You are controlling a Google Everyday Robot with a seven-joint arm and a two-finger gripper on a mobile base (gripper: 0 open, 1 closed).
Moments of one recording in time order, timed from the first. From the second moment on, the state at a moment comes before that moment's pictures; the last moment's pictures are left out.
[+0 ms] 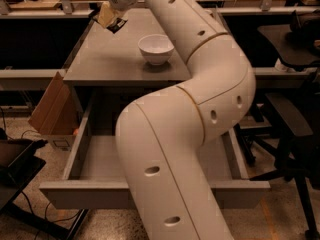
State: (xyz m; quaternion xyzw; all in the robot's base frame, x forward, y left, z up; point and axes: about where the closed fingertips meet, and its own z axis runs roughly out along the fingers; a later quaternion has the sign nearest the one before) arm 0.846 0.130 0.968 -0.41 0.83 0.06 0.38
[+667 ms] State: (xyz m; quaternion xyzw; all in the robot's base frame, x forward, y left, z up) arm 0.884 0.129 0.920 -0.32 0.87 0.07 0.37
